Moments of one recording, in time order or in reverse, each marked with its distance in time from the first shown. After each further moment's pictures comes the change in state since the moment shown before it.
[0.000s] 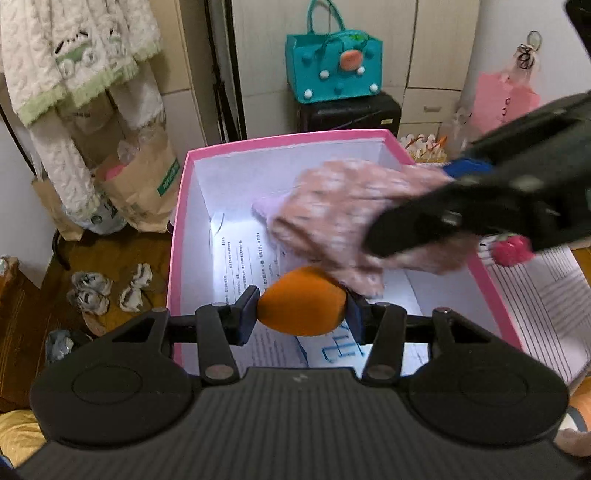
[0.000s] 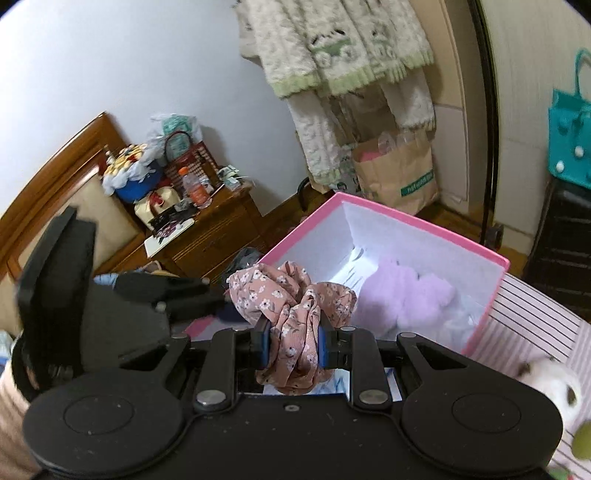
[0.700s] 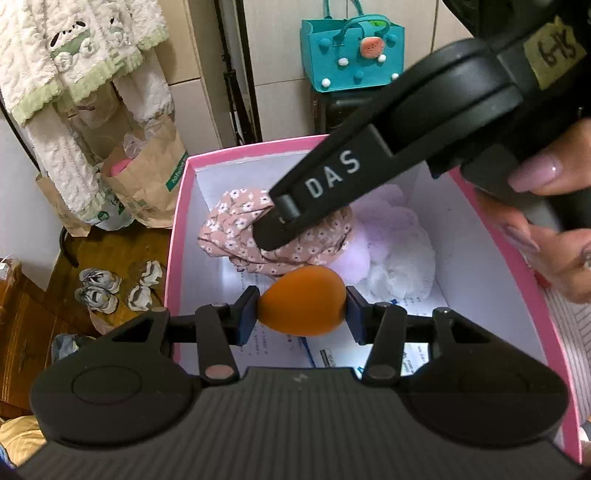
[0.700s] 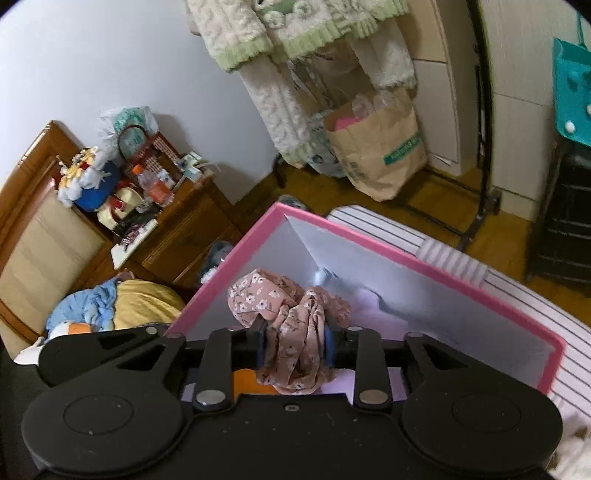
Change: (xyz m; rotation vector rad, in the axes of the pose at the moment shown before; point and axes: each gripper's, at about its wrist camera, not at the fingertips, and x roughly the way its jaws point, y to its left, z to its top) left arm 0.042 0.009 0.022 -0.003 0.039 0.051; right arm 0.097 -0.046 0.047 0.100 0.083 -0.020
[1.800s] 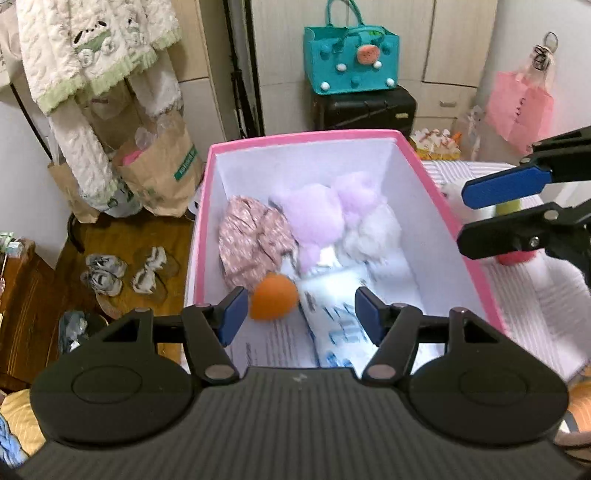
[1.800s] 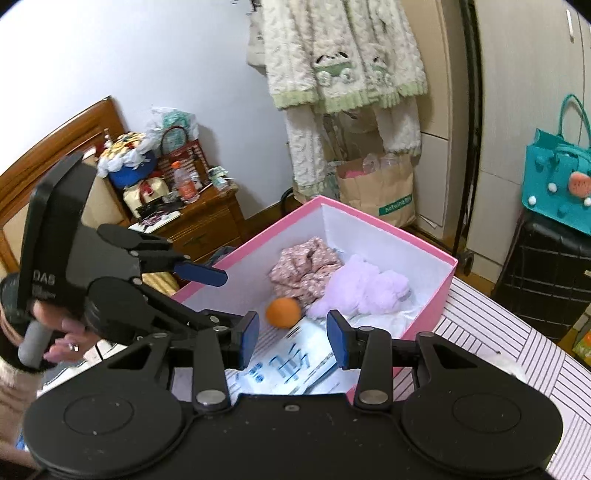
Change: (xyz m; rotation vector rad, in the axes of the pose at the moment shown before) left arm -0.066 -0.003 -0.023 -0.028 0.005 -0.006; right arm -0.146 0.053 -0.104 -0.232 -0.145 -0.082
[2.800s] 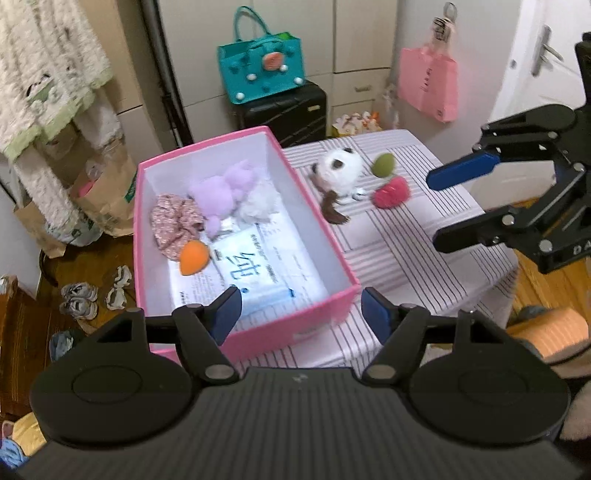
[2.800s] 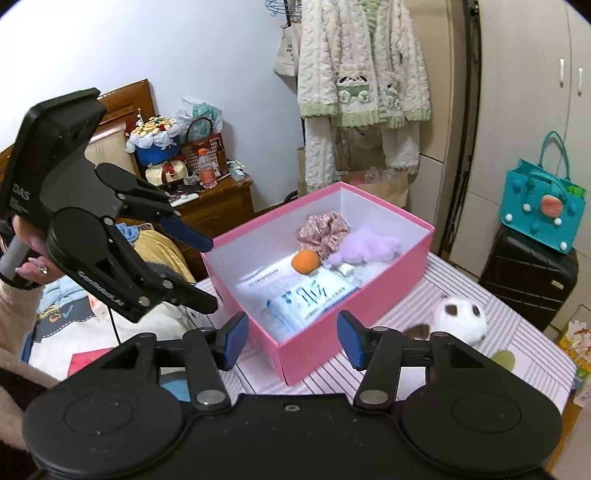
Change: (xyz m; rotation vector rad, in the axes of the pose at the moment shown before) left arm -0.115 -0.076 -0.053 0.188 -0.008 -0.139; right arm -0.112 0.053 -0.084 -0.114 -0.037 -0.061
